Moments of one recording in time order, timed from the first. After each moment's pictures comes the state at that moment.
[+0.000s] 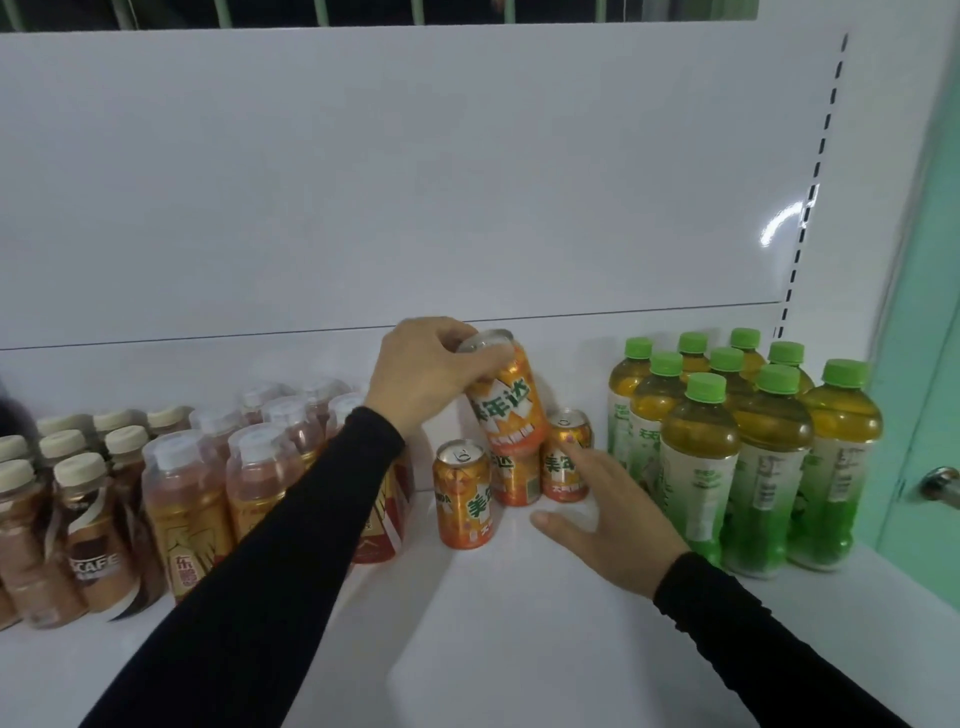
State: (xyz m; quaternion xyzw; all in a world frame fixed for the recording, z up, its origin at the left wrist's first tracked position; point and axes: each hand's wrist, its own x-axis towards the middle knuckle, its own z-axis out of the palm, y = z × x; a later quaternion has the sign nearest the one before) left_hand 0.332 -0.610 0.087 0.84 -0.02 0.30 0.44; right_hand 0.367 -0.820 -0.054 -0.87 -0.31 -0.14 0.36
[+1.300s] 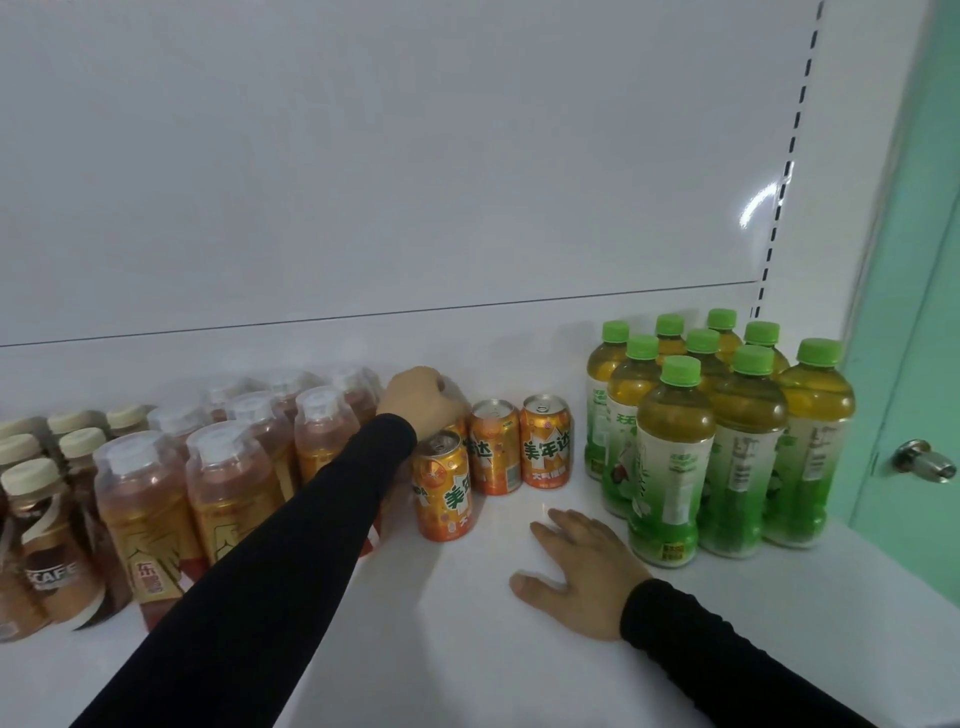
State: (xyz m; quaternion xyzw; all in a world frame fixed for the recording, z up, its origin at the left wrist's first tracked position) left_hand 0.410 -0.593 0.027 0.96 0.09 0.15 0.23; right_hand 0.353 -0.823 -0.092 -0.95 -0.26 0.09 0.11
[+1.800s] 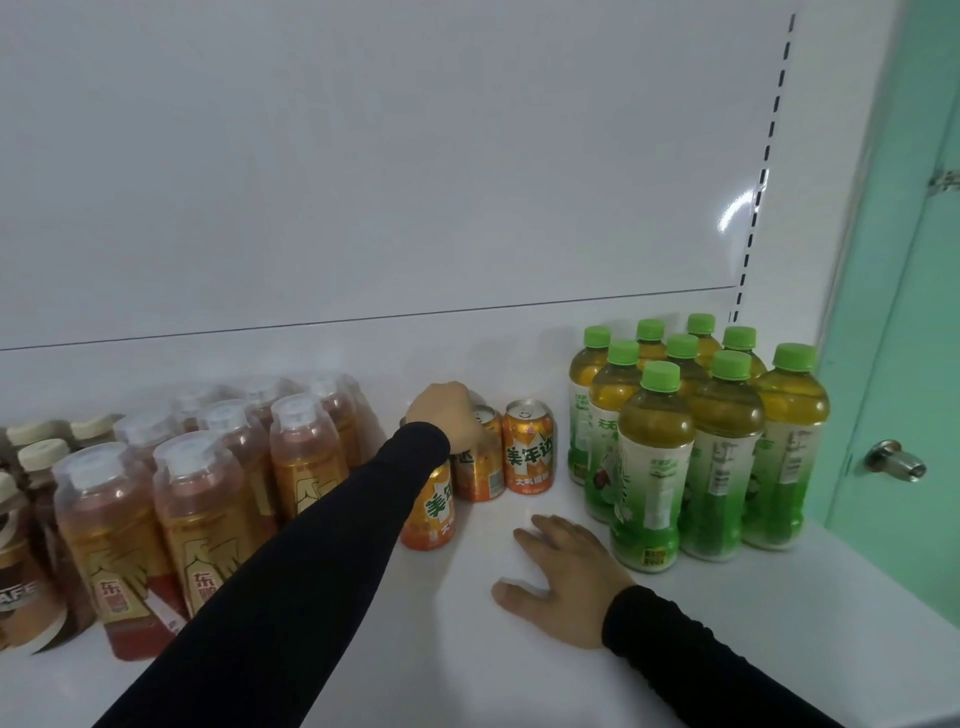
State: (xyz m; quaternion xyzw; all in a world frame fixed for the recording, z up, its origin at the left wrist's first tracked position) left_hand 0.427 -0.636 0.017 0.98 0.02 0.09 0.15; right_hand 0.353 -0.824 -0.091 -0.95 -0.27 0.08 0.12
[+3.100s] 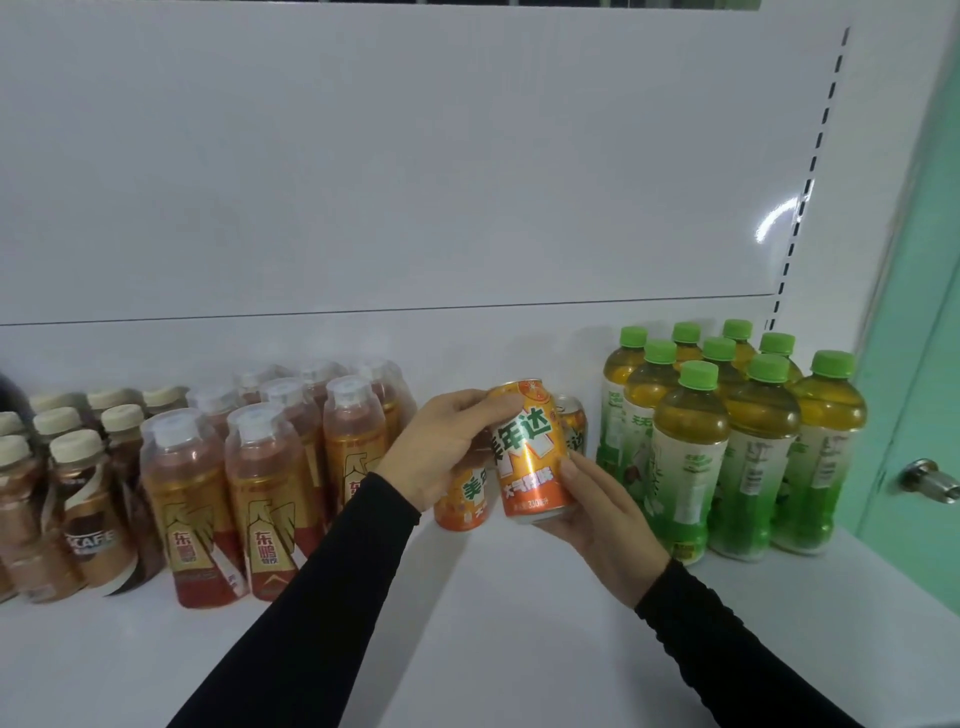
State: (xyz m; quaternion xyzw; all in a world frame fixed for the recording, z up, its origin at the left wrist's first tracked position) left_hand 0.309 -0.635 0.029 0.70 -0.01 0.06 0.71; right_hand 0.326 -0.805 -0.045 -0.54 -0.21 0.13 0.80
